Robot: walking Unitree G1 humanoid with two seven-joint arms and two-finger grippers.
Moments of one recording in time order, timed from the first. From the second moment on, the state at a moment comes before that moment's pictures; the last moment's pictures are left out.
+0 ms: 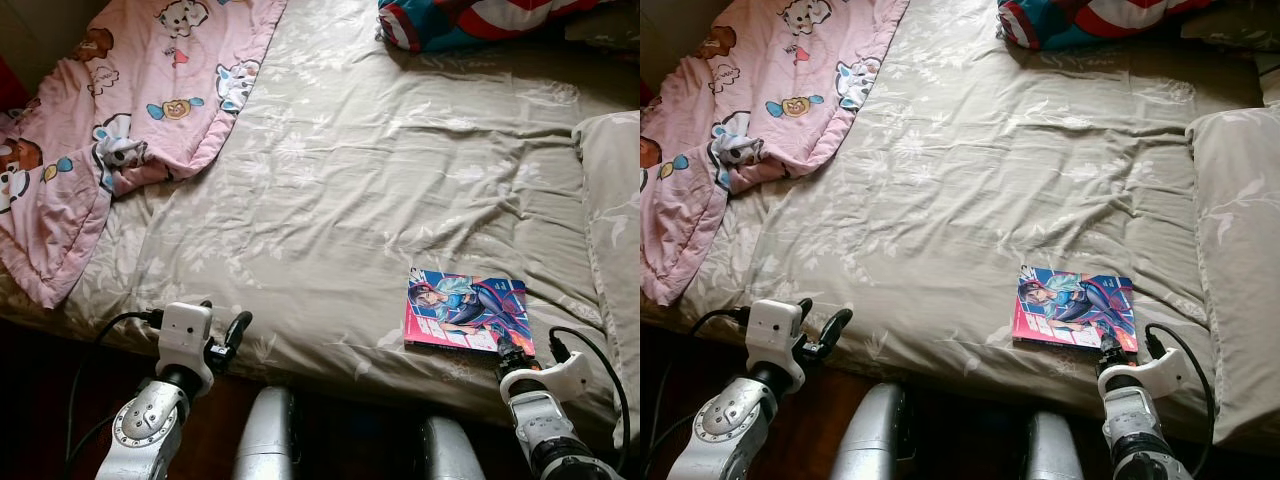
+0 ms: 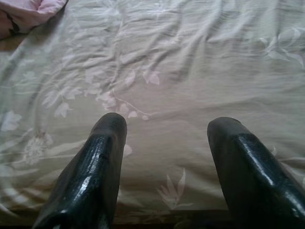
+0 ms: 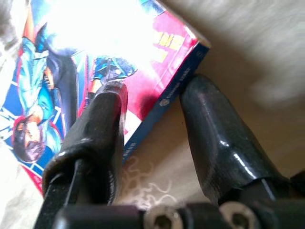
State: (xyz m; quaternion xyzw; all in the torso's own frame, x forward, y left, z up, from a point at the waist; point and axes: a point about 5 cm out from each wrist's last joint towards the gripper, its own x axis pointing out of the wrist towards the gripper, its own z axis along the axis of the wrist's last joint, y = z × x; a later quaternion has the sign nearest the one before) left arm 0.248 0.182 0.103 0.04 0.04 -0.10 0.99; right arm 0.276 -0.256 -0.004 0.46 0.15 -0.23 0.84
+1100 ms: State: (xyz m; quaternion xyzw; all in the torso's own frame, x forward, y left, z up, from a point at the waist) left arm 0.262 0.191 0.084 -0.06 0.04 0.01 1.00; right arm 0.279 -0.200 0.036 0.13 0.03 -0.02 0.99
